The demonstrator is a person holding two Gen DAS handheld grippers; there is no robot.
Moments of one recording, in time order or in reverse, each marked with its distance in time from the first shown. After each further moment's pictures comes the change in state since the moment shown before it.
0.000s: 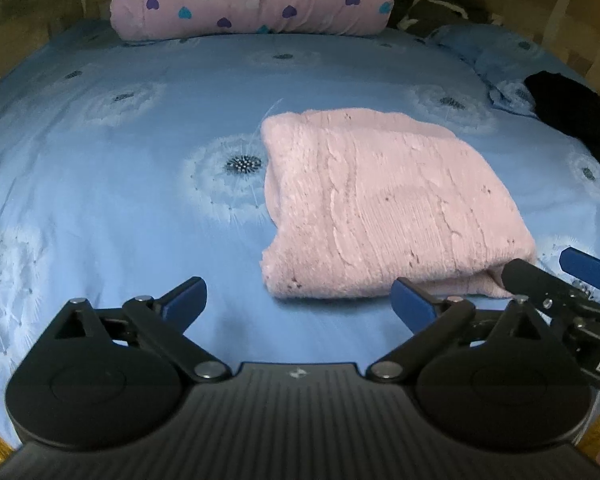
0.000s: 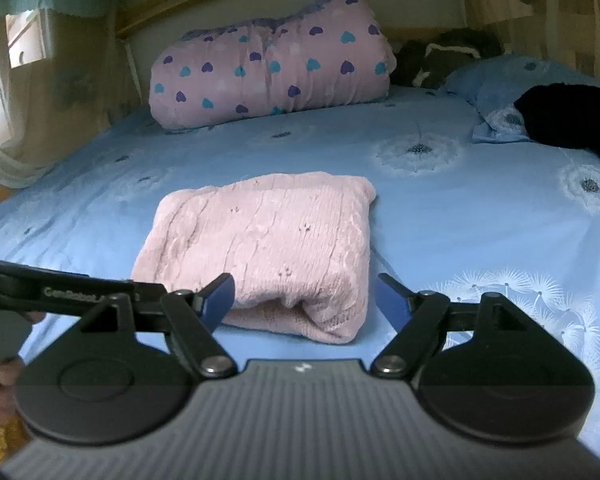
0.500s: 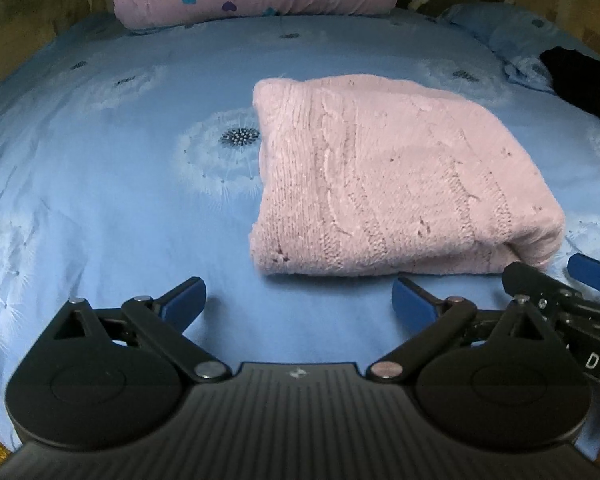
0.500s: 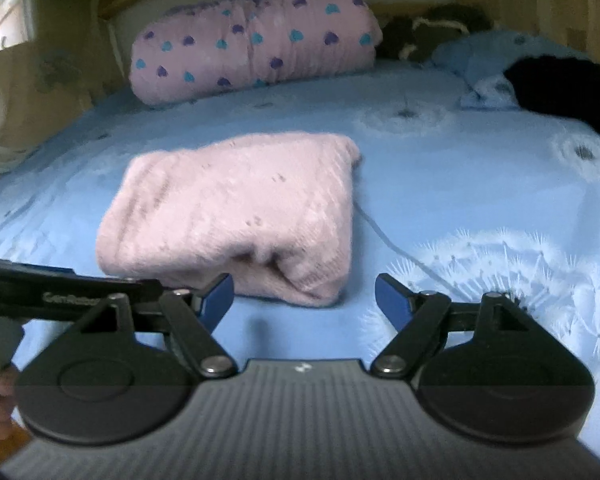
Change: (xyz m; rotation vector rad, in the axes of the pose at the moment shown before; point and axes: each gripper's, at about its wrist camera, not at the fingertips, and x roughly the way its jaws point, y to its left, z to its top) left arm 0.031 -0.016 -0.013 0.013 0.042 0.056; right arm 0.025 -0.011 -0.019 0.030 0.082 -0.054
